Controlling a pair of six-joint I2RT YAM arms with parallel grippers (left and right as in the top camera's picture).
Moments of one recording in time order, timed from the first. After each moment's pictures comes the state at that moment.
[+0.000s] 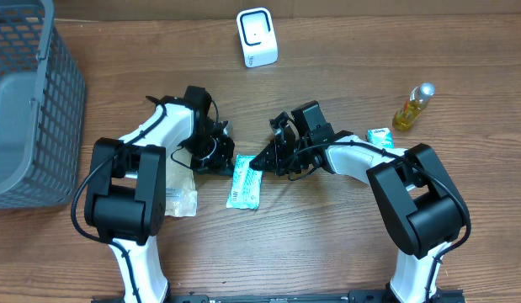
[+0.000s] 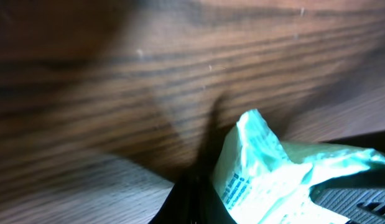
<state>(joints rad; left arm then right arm) -0.20 2.08 1.34 -0.96 0.49 -0.15 0.46 2.01 1.05 -0.09 -0.80 0.57</state>
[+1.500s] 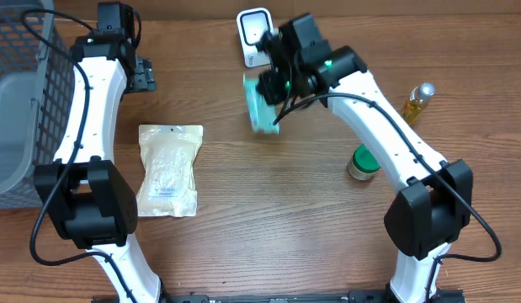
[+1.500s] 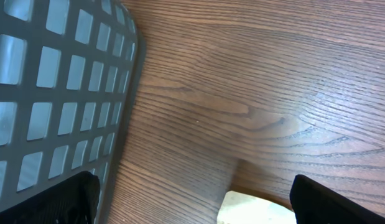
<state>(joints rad) 0.05 2.03 1.87 -1.02 -0.38 -0.15 0.47 2.00 1.88 -0.79 -0.25 -0.02</state>
